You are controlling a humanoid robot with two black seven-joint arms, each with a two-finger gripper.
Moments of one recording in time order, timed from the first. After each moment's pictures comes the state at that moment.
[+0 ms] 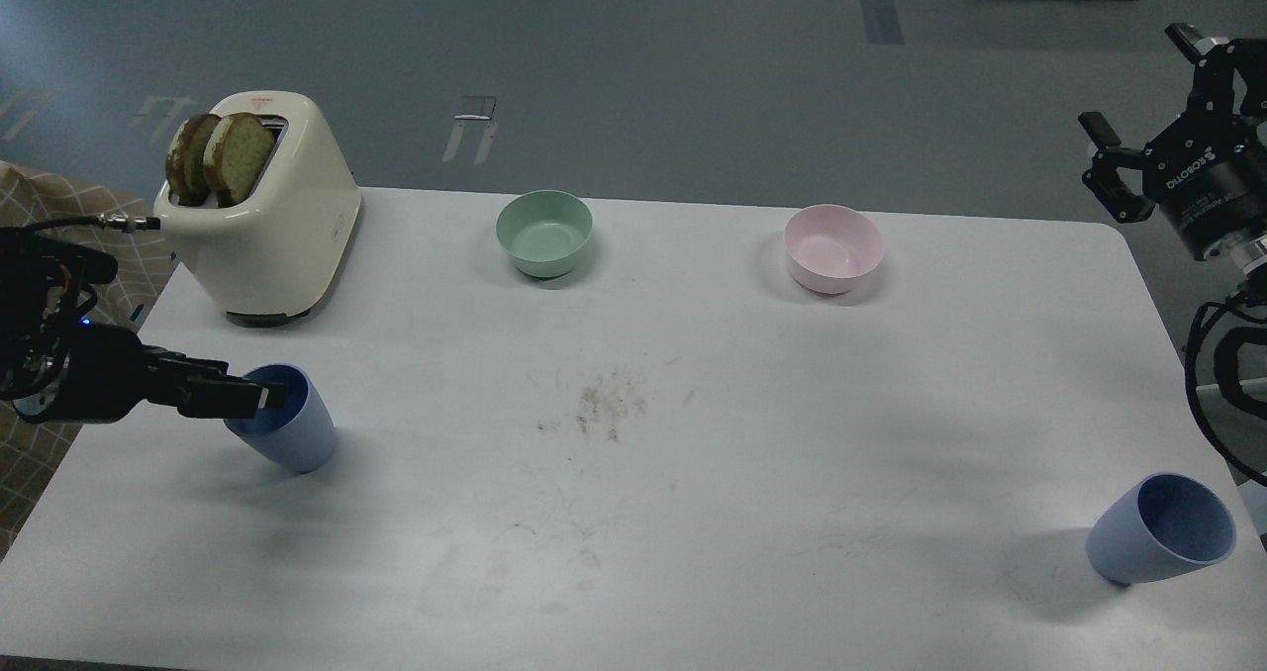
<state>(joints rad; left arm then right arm) -0.71 1.19 -0.35 -1.33 1.68 -0.49 -0.48 0.76 -0.60 0.65 0.71 -0.21 0.49 0.49</state>
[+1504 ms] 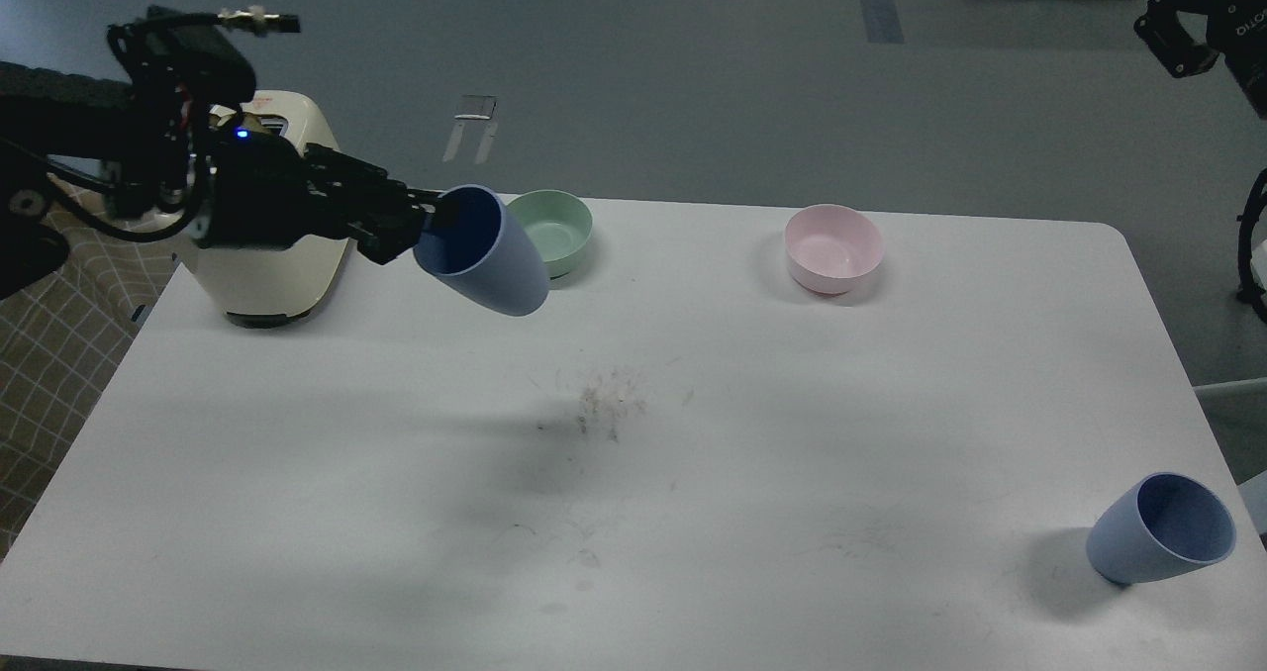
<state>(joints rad) -1.17 0.93 -0.35 -1.55 1.70 -0.49 -0.37 1.08 -0.65 0.56 0.72 -0.28 0.49 0.49</state>
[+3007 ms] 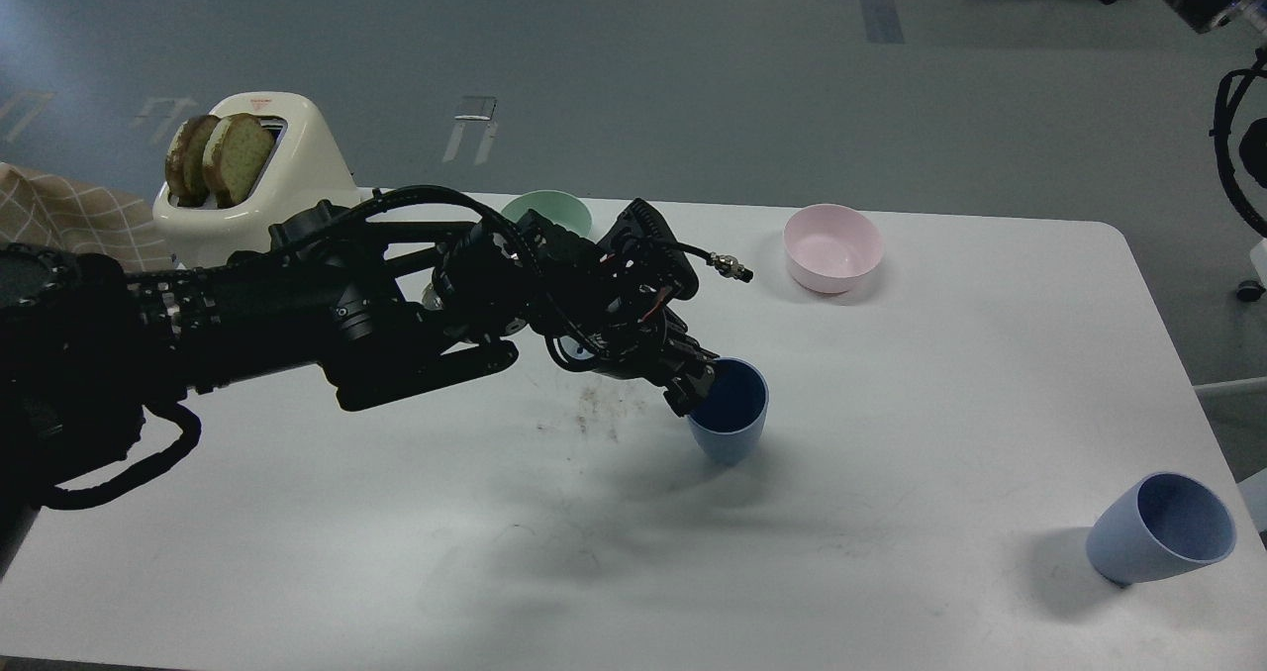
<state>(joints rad) -1.20 0.22 -0.06 -1.14 1.86 -0.49 -0.25 1.25 -0.62 0.35 0.72 -0.30 0.49 0.49</state>
